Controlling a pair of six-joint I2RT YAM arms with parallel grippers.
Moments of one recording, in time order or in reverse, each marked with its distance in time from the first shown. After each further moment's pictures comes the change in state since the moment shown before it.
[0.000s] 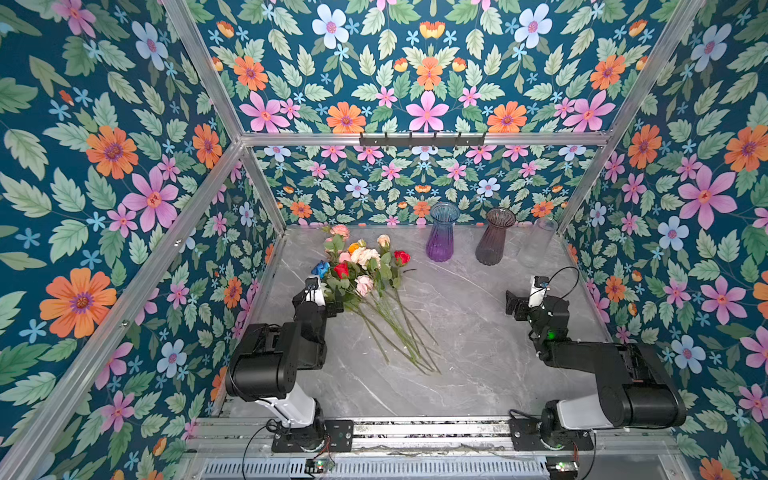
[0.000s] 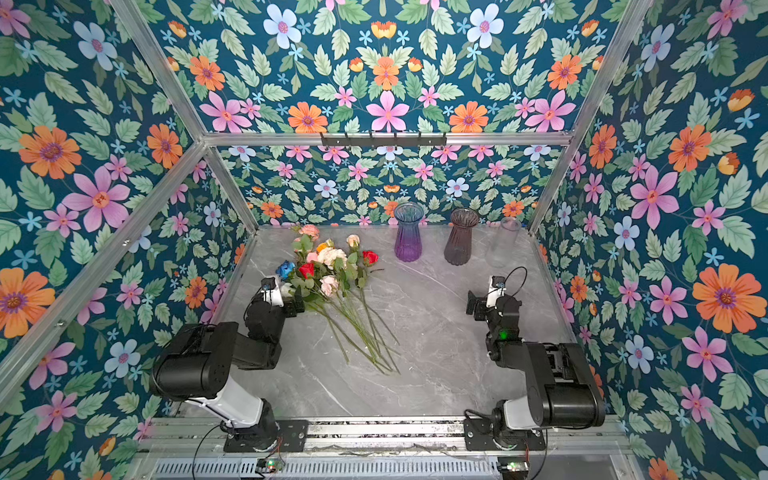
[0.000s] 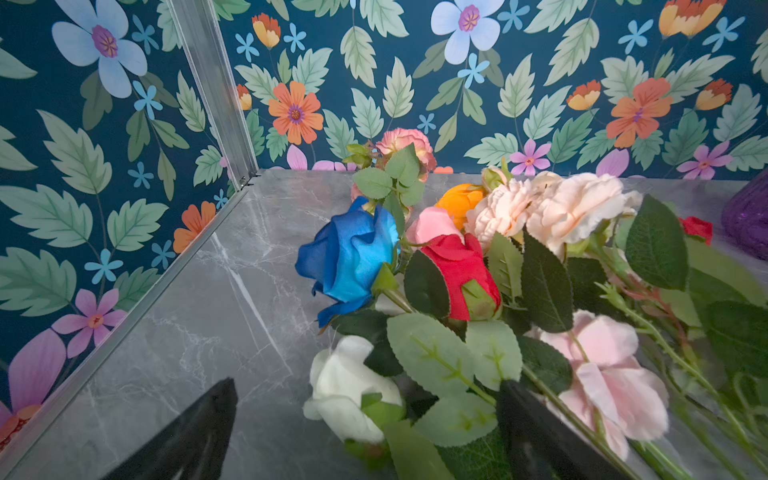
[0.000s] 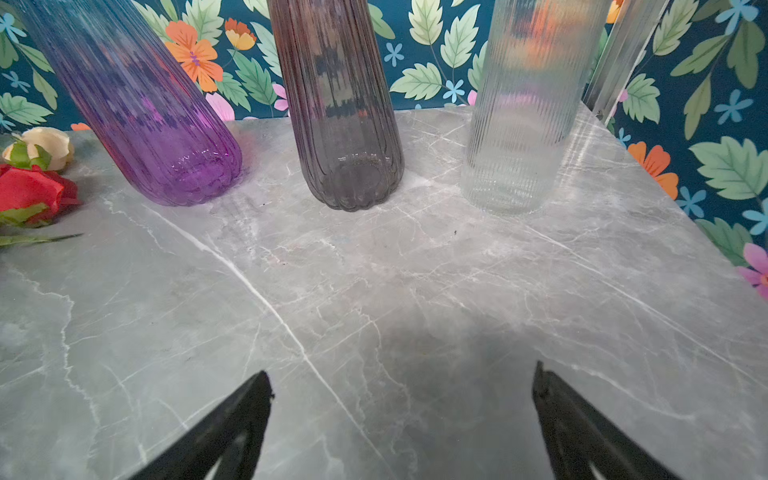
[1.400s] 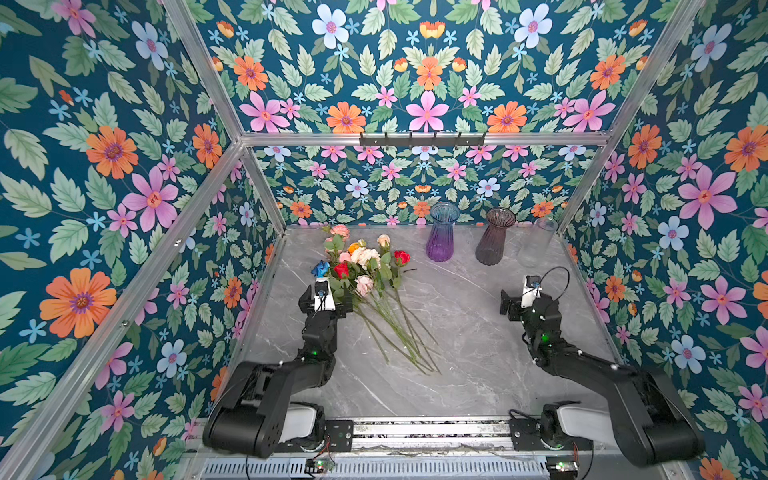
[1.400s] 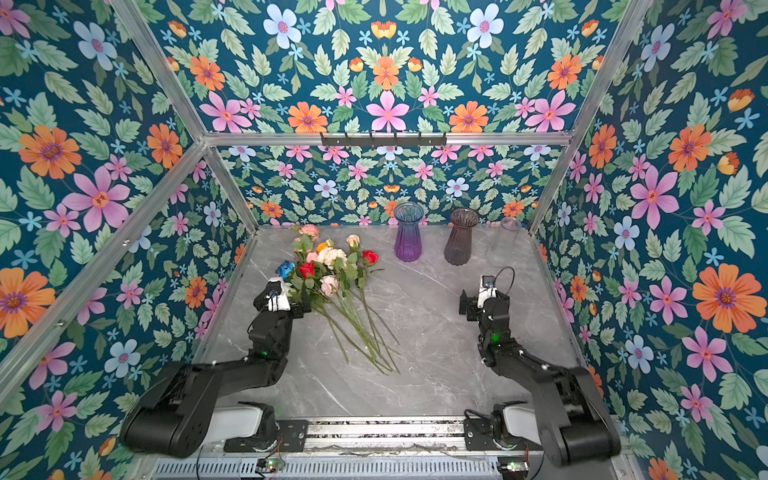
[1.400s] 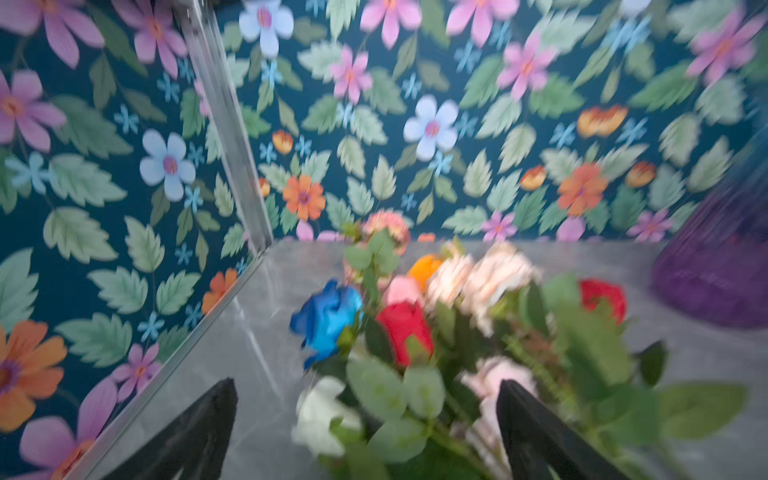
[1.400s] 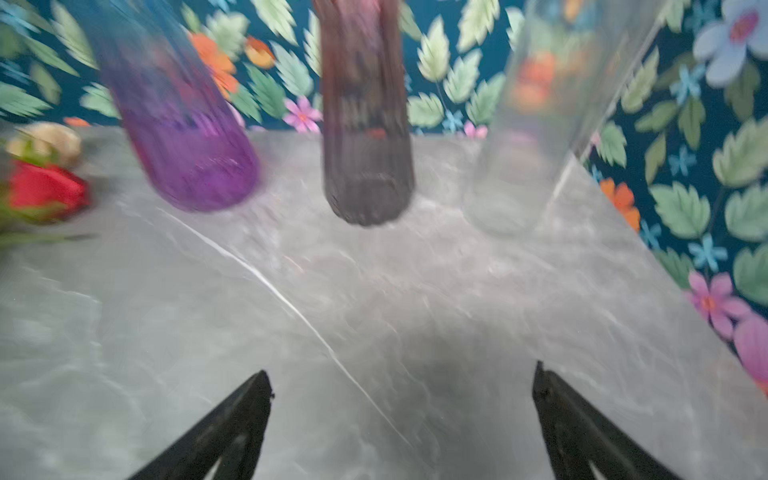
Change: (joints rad) left arm -0.250 -0.406 -0.059 -0.104 -0.272 0.018; right arm 0.190 -0.277 0.093 -0.257 0.224 -0.013
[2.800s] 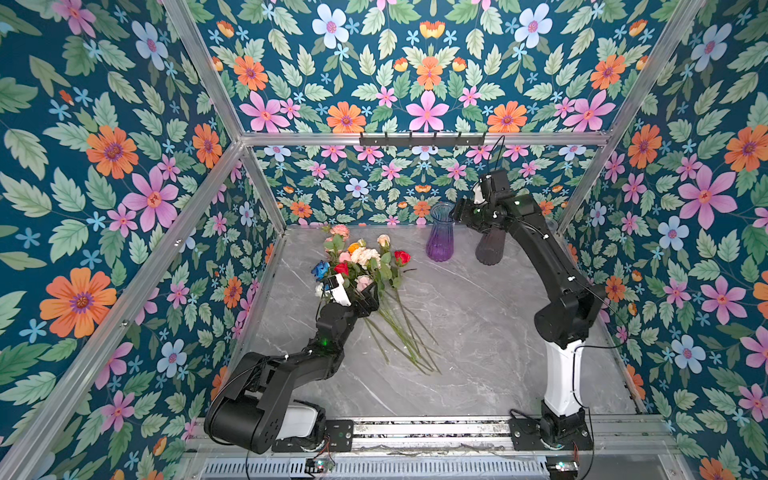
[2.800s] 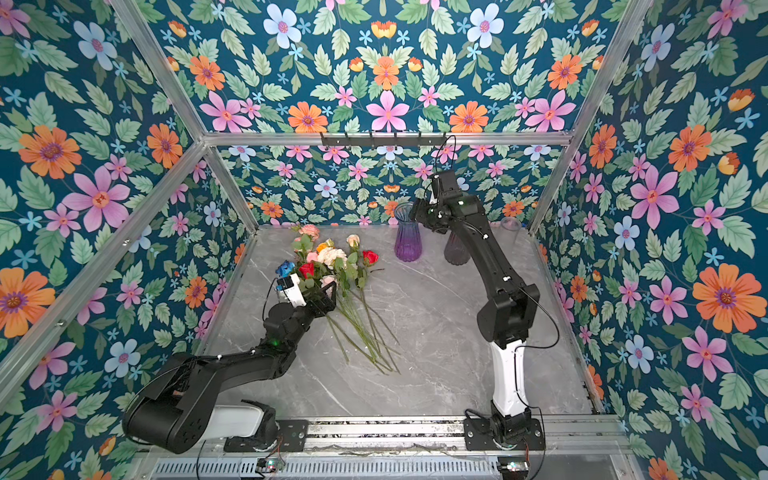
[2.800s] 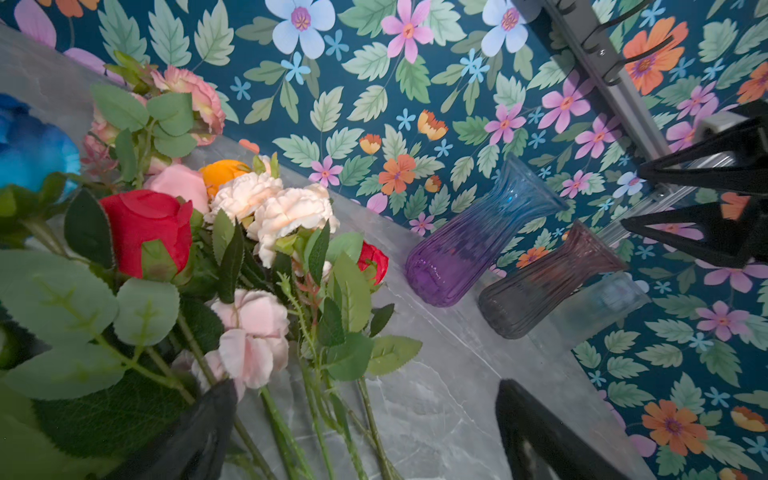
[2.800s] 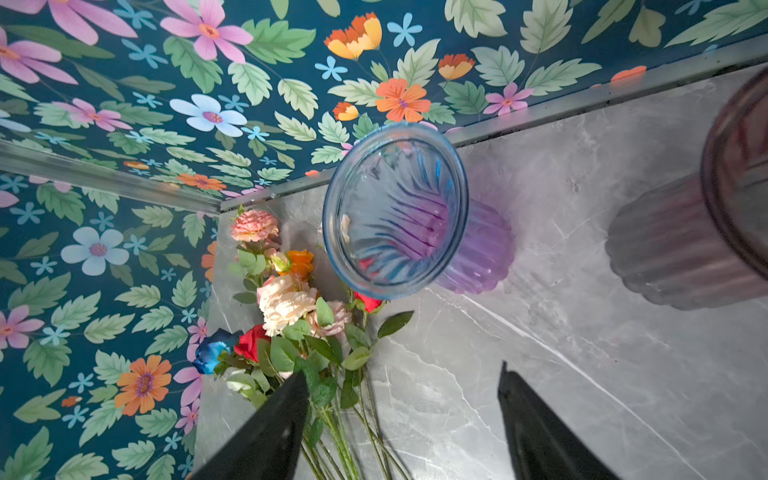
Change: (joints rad) left arm -0.096 0.154 0.071 -0.077 0.340 -0.629; right arm 0.153 1.020 2.055 -1.548 -0.323 0.539
